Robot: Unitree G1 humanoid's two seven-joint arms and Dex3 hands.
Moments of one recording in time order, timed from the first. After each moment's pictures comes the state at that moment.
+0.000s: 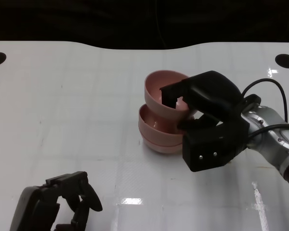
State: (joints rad) left arm 0.23 0.19 -0.02 0.14 0.44 -0.82 0.25; right arm -0.80 -0.21 0.49 0.78 -0.72 -0.46 -0.11
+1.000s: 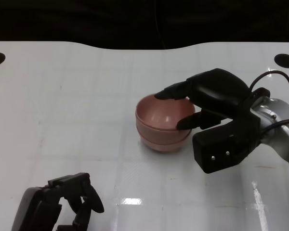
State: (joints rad) left arm 0.24 0.19 -0.03 0.14 0.44 -0.81 0.24; right arm -0.78 -0.31 0.49 0.63 -0.71 -0.45 0.04
